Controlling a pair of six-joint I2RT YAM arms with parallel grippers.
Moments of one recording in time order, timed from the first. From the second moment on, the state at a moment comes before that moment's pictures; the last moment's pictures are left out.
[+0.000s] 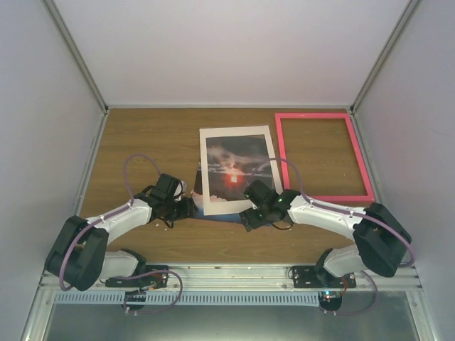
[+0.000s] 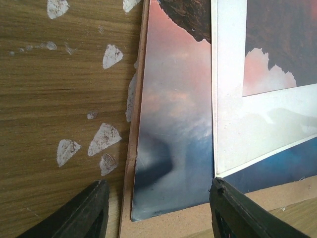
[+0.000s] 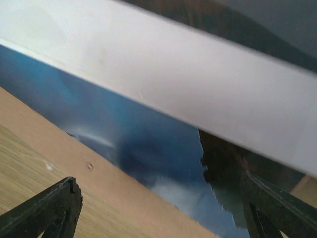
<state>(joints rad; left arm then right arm) -0.42 1.28 0.52 -0.33 0.29 -0.58 0.87 1.41 0.78 -0.54 0.04 0.37</state>
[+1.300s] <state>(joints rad) -0.43 1.37 0.55 -0.21 0.33 -0.65 0.46 1.62 0.87 -0.33 -0.09 0.27</state>
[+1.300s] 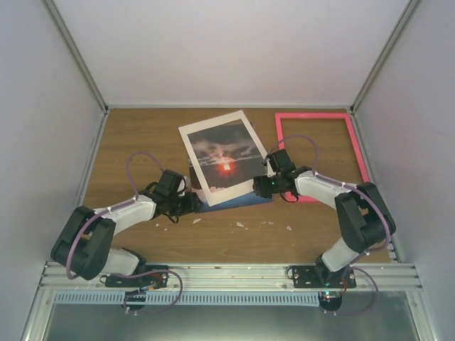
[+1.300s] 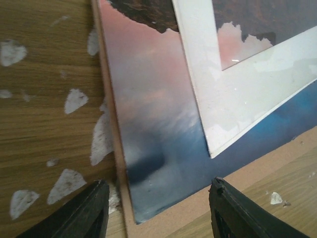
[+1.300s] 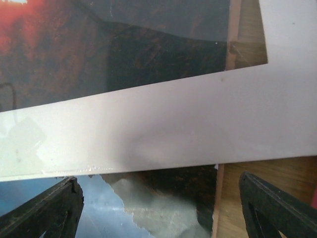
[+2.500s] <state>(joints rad) -0.41 1.33 0.49 -0.16 0.35 -0.67 0.56 1.60 0.83 -0.35 -0.09 0.28</state>
